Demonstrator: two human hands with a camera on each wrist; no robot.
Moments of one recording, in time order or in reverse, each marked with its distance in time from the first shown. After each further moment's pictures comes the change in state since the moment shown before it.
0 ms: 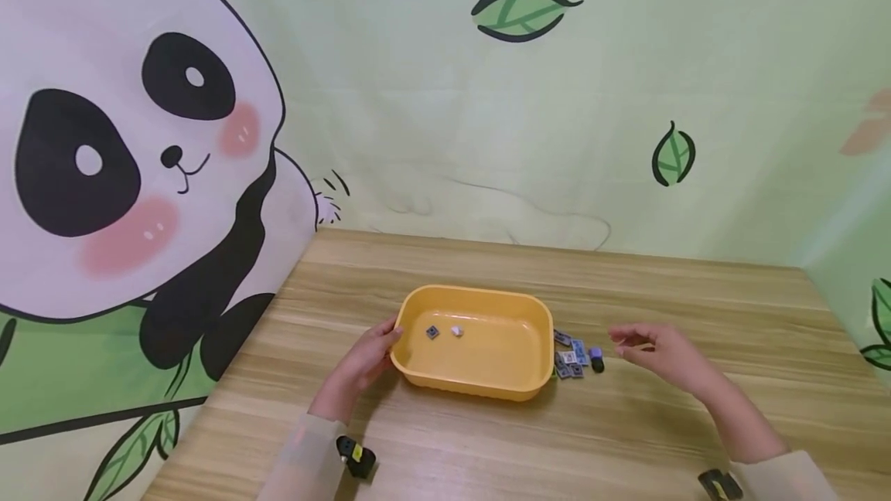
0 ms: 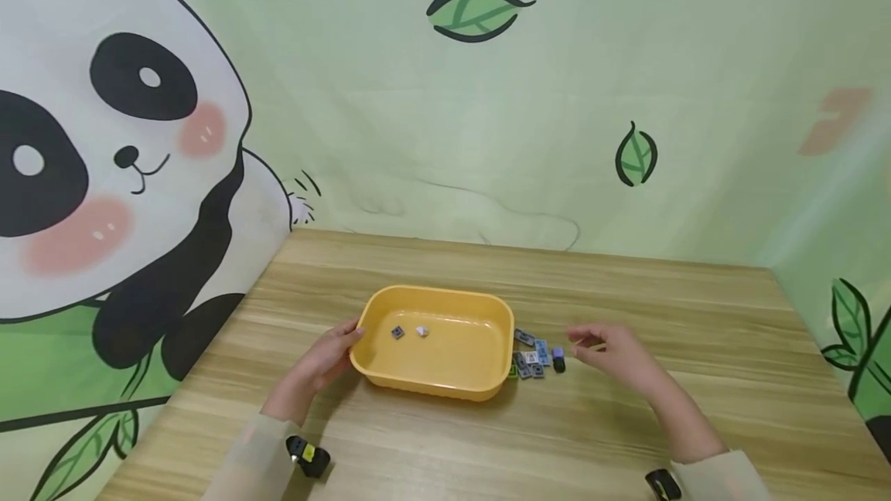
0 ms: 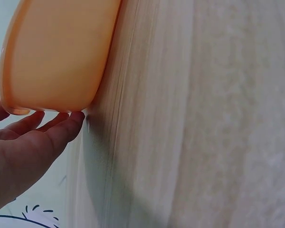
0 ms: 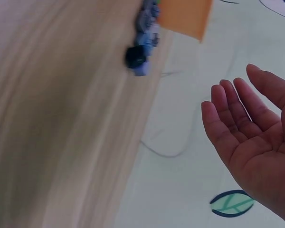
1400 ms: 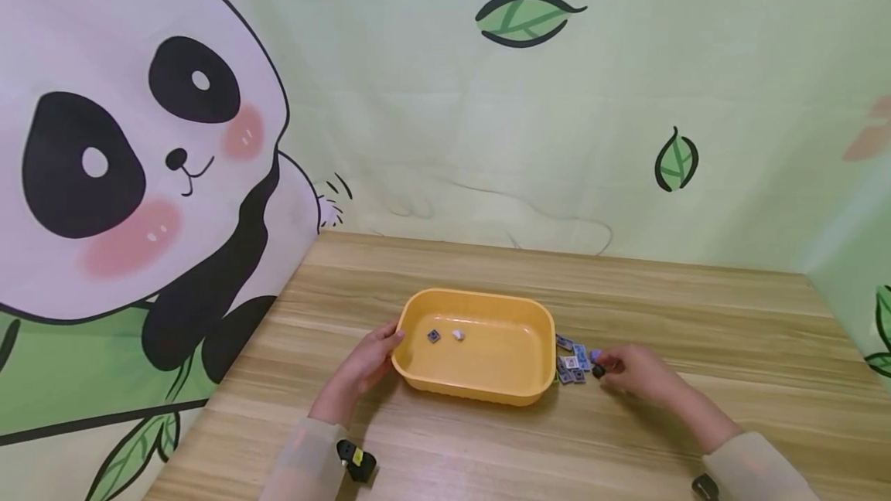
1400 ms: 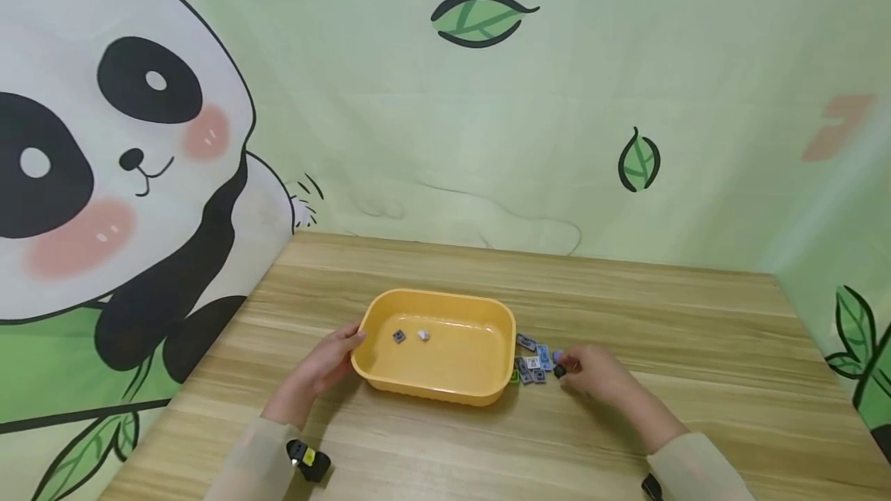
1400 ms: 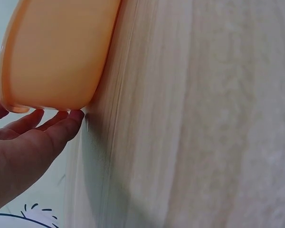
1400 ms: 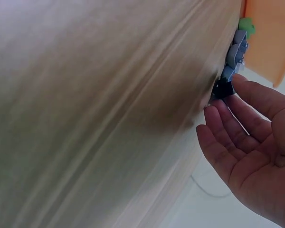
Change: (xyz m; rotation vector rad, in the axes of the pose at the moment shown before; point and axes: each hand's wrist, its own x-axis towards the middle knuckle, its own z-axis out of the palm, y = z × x) left_hand -0.001 0.003 0.001 -0.026 -0.005 0.000; right_hand 0.025 0.027 0.040 -0.066 -0.108 0.079
